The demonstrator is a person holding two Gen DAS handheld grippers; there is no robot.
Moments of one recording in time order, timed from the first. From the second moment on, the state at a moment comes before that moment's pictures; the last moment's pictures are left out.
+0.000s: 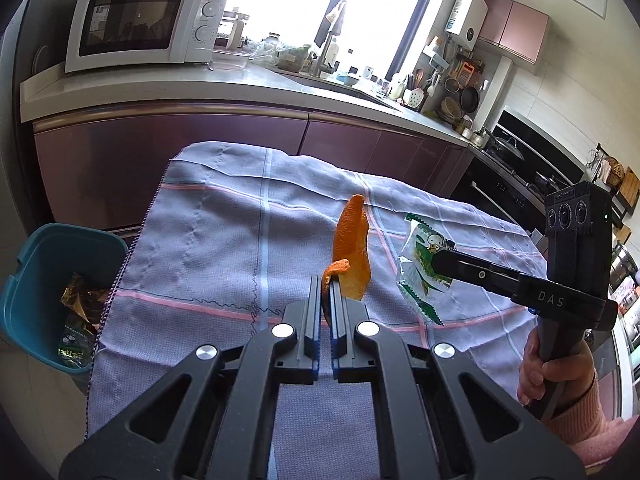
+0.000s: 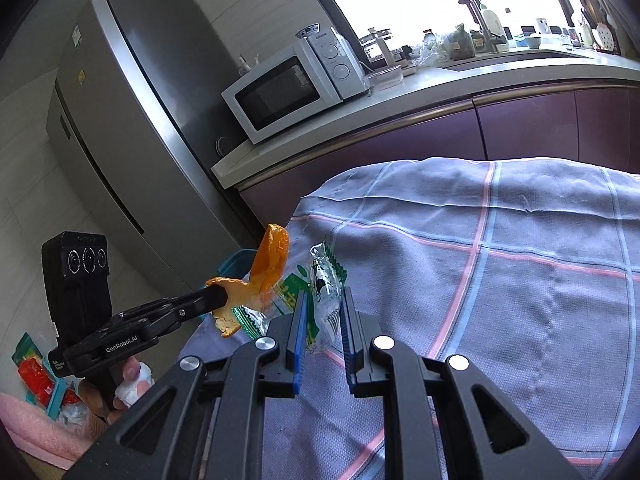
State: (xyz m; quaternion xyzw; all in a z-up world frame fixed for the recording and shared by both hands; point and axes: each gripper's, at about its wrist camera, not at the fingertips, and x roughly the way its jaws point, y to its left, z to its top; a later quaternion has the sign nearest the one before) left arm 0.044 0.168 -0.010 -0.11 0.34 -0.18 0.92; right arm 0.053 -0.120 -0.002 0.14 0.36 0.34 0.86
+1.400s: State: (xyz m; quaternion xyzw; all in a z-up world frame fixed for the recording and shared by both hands) left arm 0.023 0.213 0.000 -0.12 0.32 -0.13 0.93; right arm 0.058 -0.067 0.002 0.12 0.35 0.38 0.84
